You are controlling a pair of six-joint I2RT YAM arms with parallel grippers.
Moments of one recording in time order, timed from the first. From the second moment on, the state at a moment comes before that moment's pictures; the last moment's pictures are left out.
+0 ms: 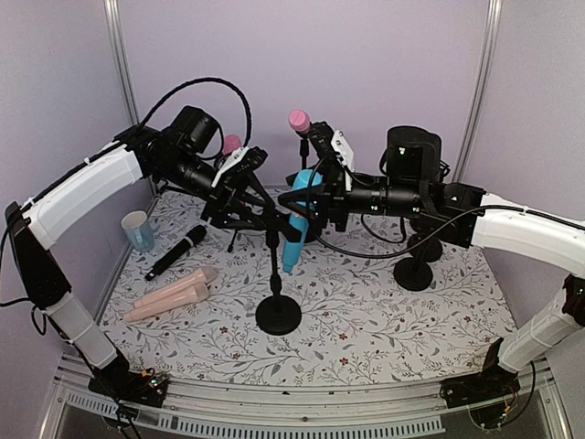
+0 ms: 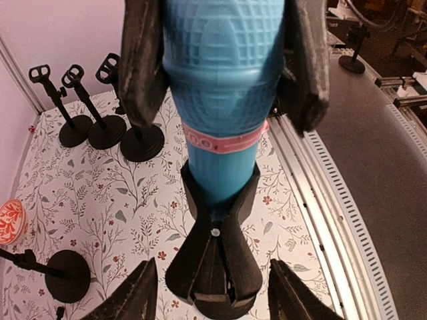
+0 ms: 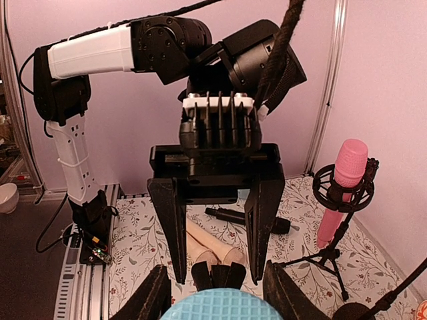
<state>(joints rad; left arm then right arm) -0.62 1.63 1.70 -0.99 0.92 0.87 0.97 1.45 1.31 0.05 -0.33 -0.09</state>
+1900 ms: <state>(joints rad) -0.61 1.54 1.67 -0.99 0.70 0.82 0.97 1.30 1.50 0.10 -0.34 -0.06</state>
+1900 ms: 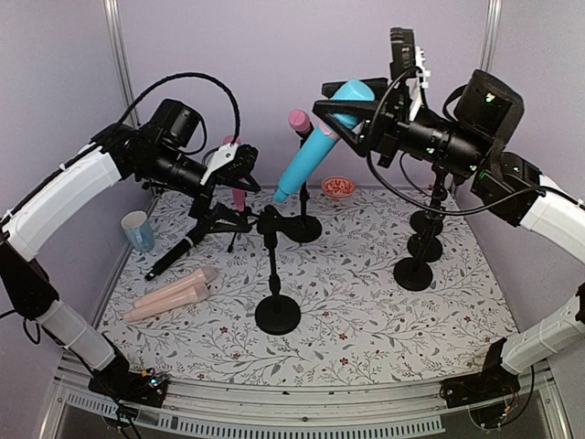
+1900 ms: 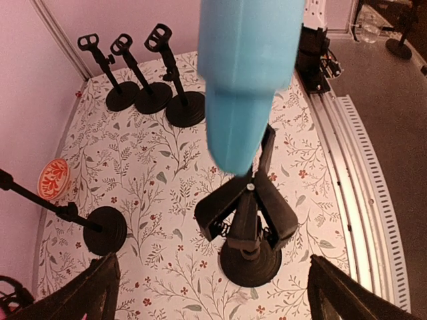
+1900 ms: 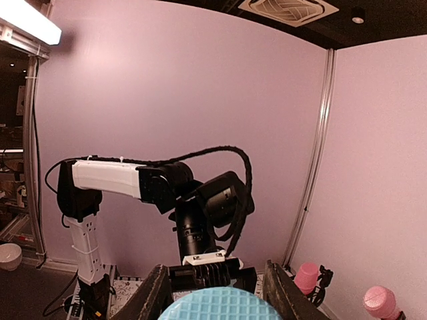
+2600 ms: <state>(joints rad) -0.53 1.42 1.69 -1.02 0.76 0.75 1.03 1.71 1.60 0.39 -0.40 0.05</state>
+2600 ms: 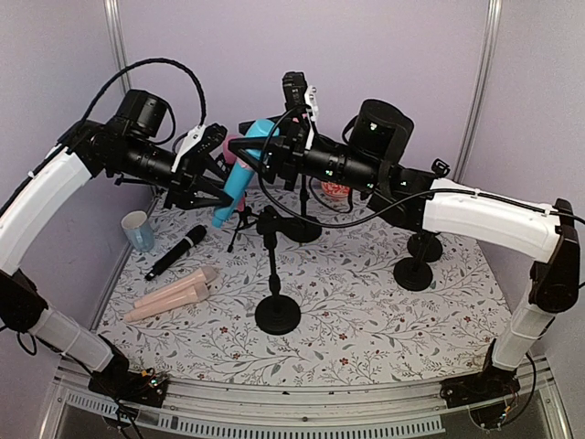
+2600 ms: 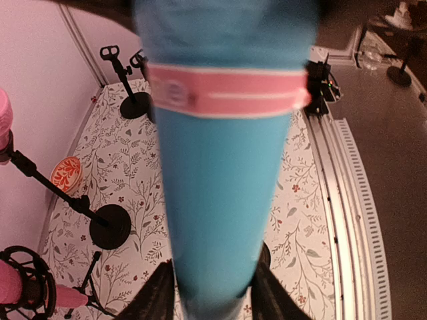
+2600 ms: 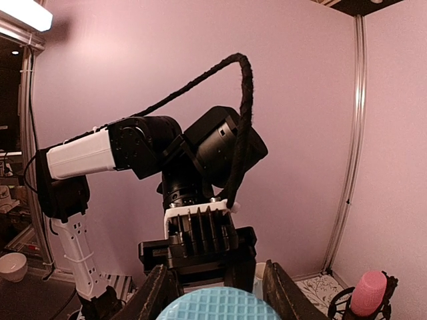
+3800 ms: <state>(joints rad) -0.06 1.36 0.87 -0.66 0.13 0.90 1.00 1.48 1.35 0.04 -0.21 -0.02</state>
